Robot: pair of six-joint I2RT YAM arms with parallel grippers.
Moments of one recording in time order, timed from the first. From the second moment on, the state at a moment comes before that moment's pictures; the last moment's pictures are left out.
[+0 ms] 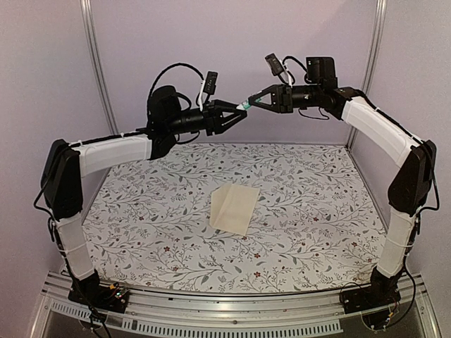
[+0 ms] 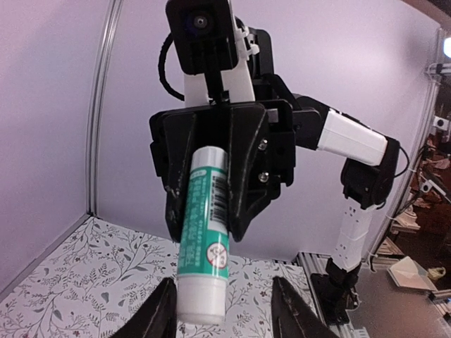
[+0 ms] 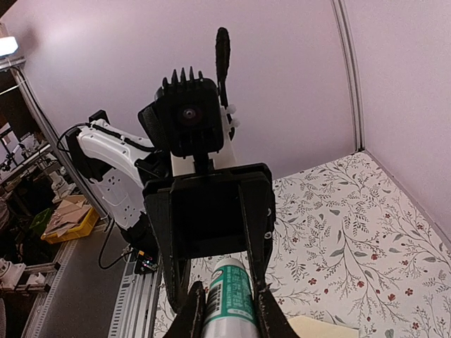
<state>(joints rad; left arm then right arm) -0.62 1.90 1.54 0.59 0.83 -0.39 0.47 1.91 1.99 -0.33 -1.09 0.09</state>
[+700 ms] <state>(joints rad) -0.63 1.92 1.54 0.63 0.87 -0.44 0.49 1.90 1.99 -0.35 -1.07 0.05</state>
